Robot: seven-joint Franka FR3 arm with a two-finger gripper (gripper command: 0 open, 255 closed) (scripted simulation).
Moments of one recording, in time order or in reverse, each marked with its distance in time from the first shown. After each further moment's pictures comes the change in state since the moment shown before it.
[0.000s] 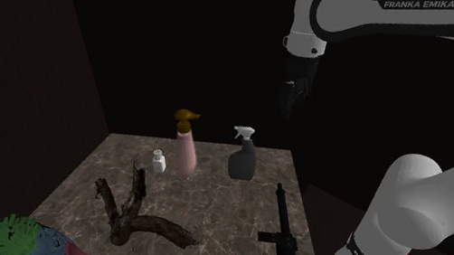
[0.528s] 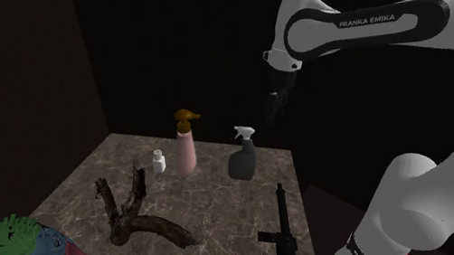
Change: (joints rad) arm 0.050 0.173 -0.089 -0.014 -0.005 0.205 -0.197
